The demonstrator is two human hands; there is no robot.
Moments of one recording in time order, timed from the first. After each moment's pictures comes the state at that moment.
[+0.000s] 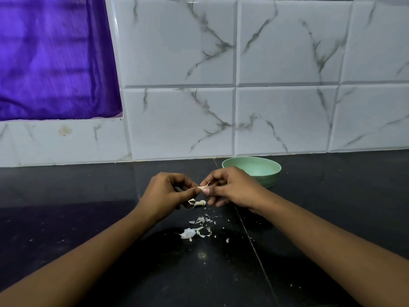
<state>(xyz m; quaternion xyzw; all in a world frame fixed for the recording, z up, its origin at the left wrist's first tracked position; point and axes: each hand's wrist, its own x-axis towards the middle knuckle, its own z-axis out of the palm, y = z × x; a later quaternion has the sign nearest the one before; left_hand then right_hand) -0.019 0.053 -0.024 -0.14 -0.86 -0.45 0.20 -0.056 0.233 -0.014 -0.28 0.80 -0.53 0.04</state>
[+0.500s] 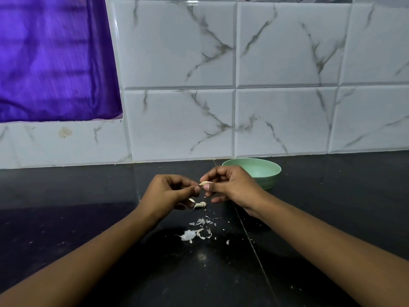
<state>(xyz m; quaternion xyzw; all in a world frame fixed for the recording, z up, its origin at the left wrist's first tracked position) -0.017 0.056 -0.023 -0.11 -0.80 -0.58 0.14 -0.055 0.228 -0.016 -0.26 0.74 -0.63 0.01</state>
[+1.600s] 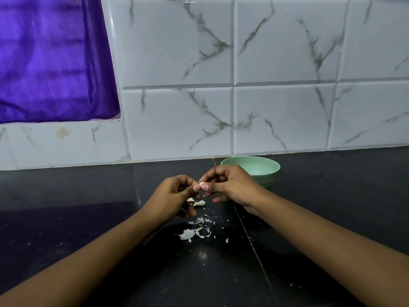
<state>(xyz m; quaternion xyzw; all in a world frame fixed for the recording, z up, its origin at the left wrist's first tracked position) -0.022 0.064 -0.028 -0.11 -0.80 -0.58 0.07 -0.060 0.232 -0.019 -0.27 0.75 -0.61 0.03</state>
